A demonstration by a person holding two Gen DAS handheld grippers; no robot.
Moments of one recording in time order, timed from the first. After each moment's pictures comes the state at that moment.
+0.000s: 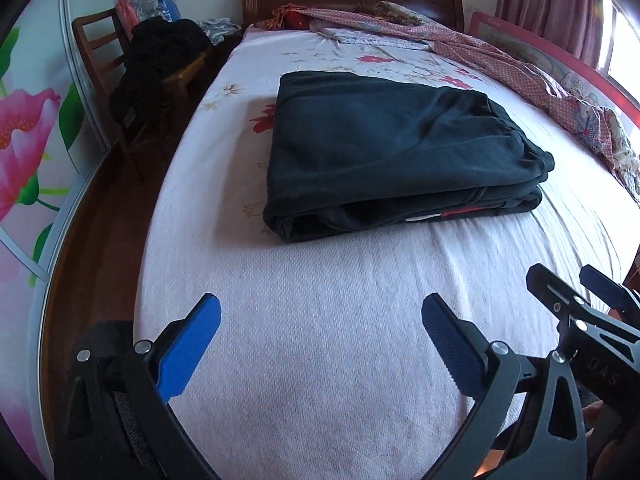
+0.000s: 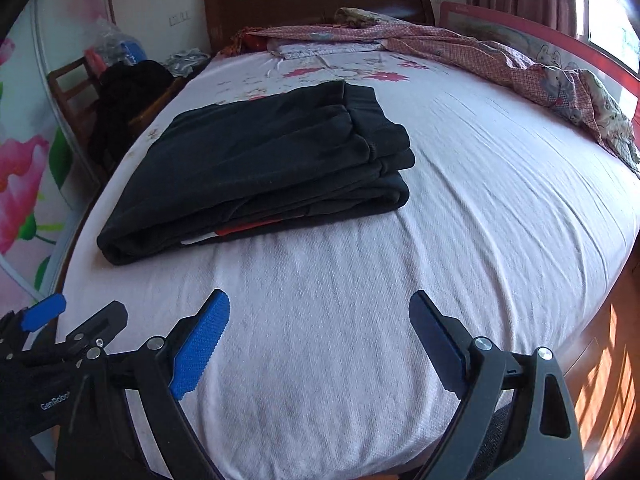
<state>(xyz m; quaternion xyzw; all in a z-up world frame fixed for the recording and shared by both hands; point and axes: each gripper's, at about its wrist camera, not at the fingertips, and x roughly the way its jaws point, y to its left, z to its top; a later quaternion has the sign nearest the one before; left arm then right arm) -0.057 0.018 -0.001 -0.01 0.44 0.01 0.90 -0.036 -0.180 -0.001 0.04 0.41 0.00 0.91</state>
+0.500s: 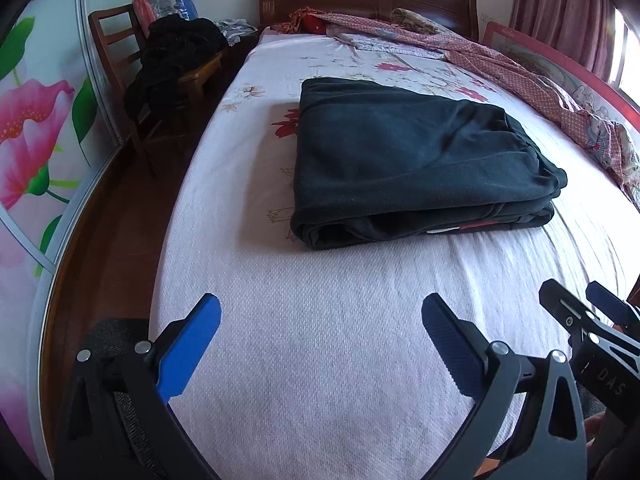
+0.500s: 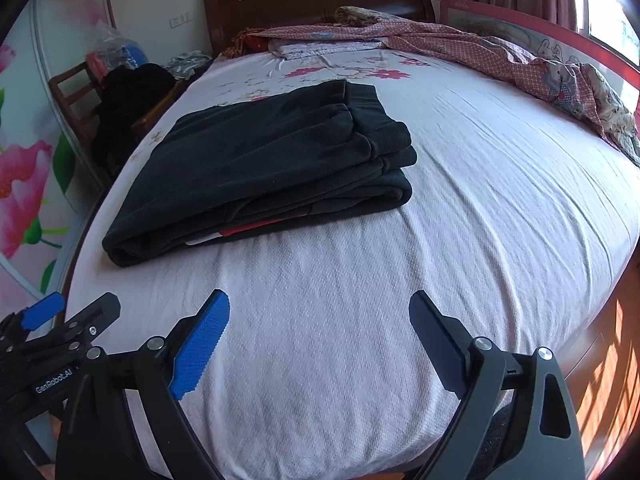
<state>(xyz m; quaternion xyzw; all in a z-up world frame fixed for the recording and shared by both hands) -0.055 0.024 0.001 -0.02 0.44 0.02 0.90 -0.039 -0.183 -0.003 0.06 0.41 0.00 0.91</state>
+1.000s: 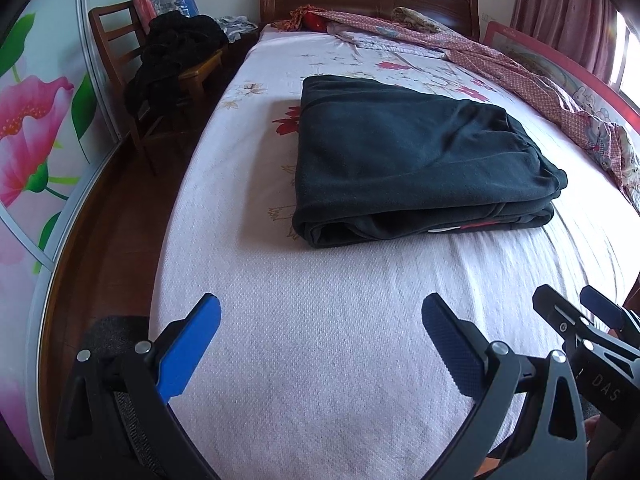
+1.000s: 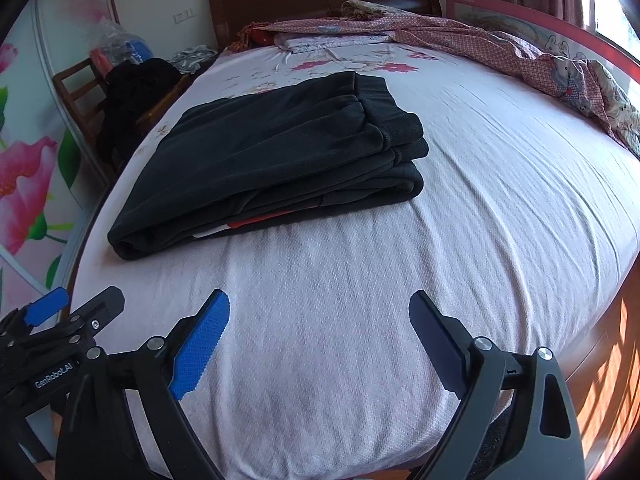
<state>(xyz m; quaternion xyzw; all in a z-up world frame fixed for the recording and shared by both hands) -0.054 0.026 0.001 -0.03 0.44 0.02 0.90 -0.039 -0.177 -0.005 0.06 0.42 0.01 0.91</state>
